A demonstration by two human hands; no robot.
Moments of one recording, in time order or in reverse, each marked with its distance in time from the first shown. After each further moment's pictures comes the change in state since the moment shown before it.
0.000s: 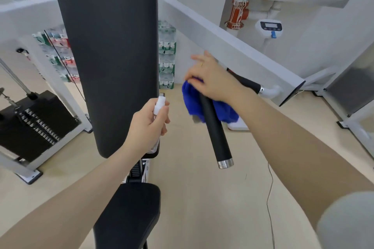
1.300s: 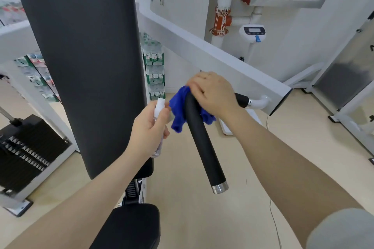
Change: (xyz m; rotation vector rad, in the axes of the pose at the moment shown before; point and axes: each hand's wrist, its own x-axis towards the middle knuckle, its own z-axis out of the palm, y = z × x) left_hand 0.045 0.020 0.025 -0.018 -0.036 0.017; right_hand -0.008 0.032 0.013 -0.039 0.246 0.332
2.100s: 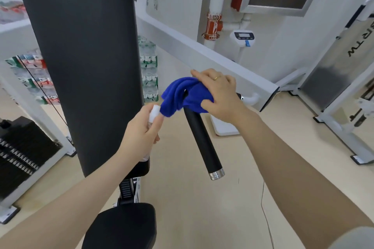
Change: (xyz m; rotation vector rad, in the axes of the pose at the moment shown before) left_hand -0.019 -0.009 -0.022 0.150 -0.080 0.057; right_hand -0.035 -0.022 -0.042 0.106 -0.090 0.041
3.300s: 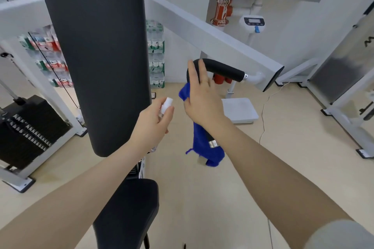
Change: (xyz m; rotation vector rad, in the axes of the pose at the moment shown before) left_hand -0.044 -0.010 0.020 0.080 0.000 -0.006; right_hand -0.046 -0.055 0.050 -0.083 -0.014 0.238
